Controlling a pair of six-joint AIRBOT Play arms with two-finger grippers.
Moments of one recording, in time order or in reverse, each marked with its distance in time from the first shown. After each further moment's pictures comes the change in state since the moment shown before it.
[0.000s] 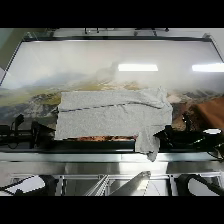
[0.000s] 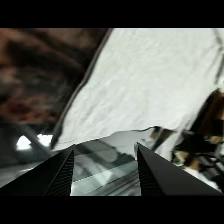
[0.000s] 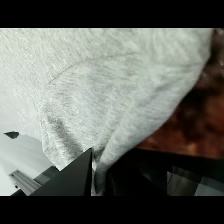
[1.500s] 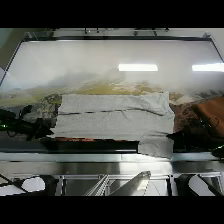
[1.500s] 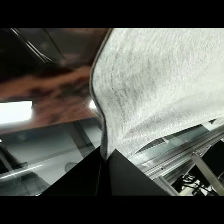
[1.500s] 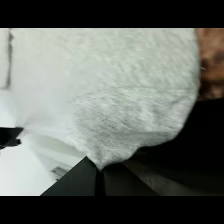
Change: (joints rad) left arm -0.169 -0.103 0.226 0.178 0.084 -0.031; right arm -0.346 0.170 0.015 -0.059 0.326 0.041
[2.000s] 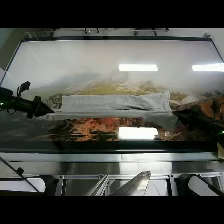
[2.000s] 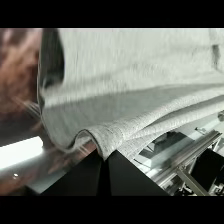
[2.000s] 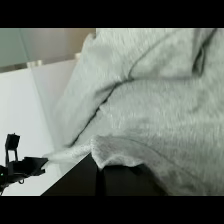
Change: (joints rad) left arm -0.135 -0.141 0.370 -0.121 0.066 -0.024; right arm 0.091 -0.086 0.164 0.336 -0.156 -0.087
